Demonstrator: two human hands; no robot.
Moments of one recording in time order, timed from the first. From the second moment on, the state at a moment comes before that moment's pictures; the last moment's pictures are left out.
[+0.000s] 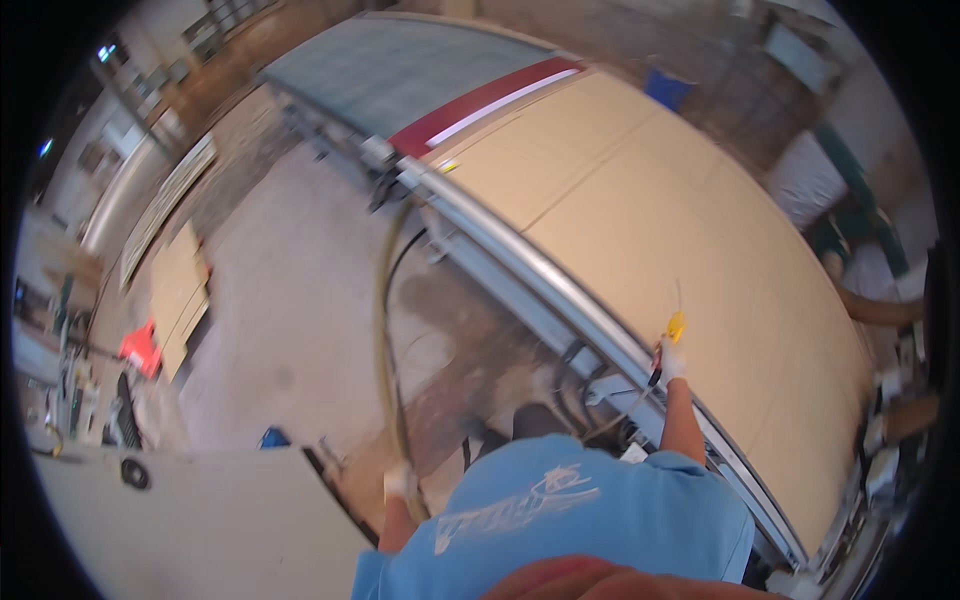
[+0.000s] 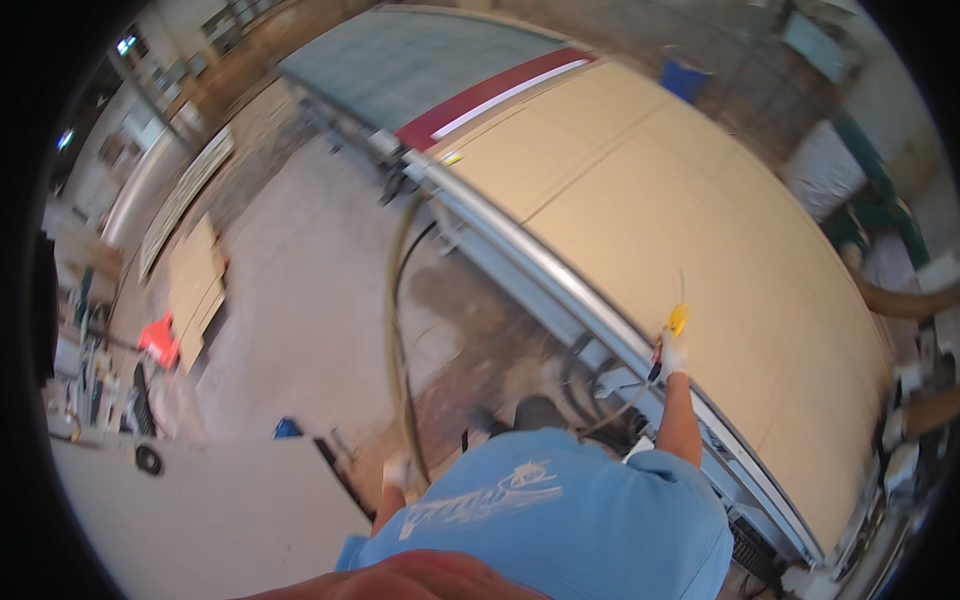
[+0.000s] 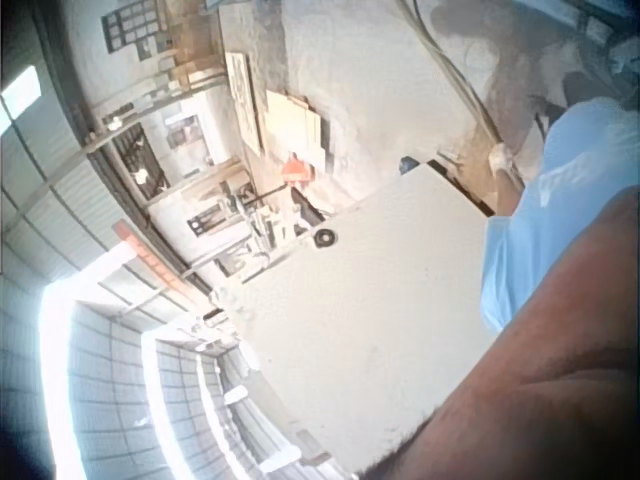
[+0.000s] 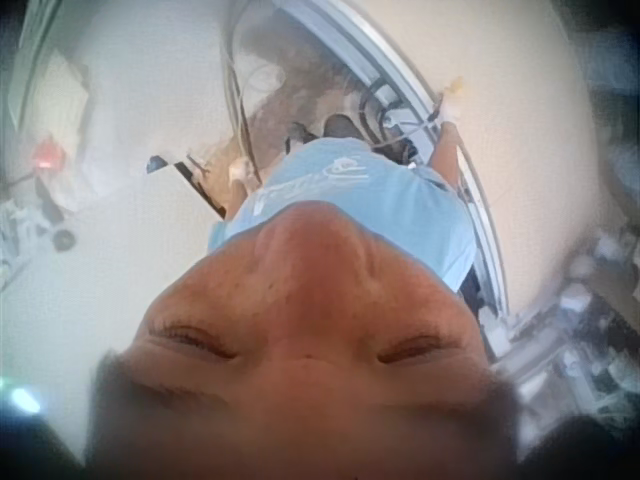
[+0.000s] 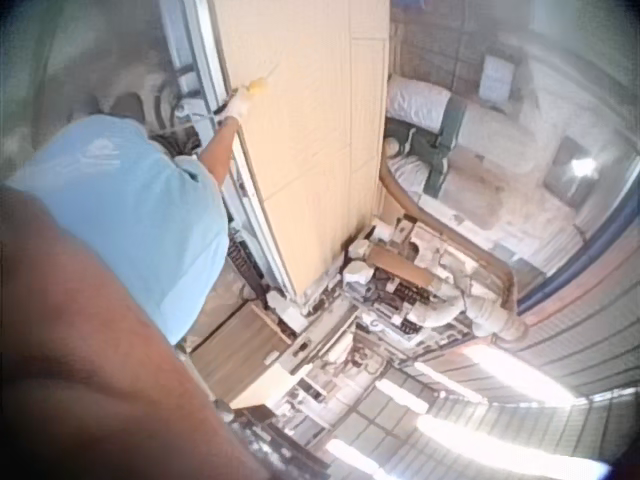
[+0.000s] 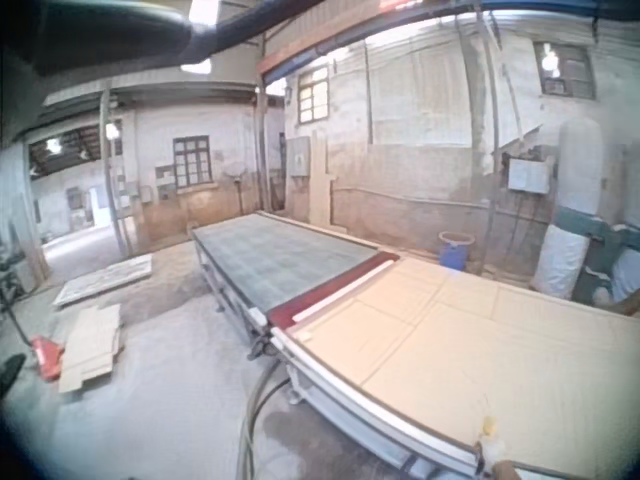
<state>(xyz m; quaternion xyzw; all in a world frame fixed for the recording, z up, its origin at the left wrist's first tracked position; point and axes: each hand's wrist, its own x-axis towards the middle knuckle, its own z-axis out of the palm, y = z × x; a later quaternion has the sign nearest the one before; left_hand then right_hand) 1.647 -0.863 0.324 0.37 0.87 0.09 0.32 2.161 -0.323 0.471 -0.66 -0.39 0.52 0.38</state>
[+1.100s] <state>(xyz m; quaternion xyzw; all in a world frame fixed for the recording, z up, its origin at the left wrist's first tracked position) 1.143 -0.765 0.237 -0.16 0.80 0.35 0.45 1.045 -0.133 0.466 -0.37 -0.70 0.60 0.09</state>
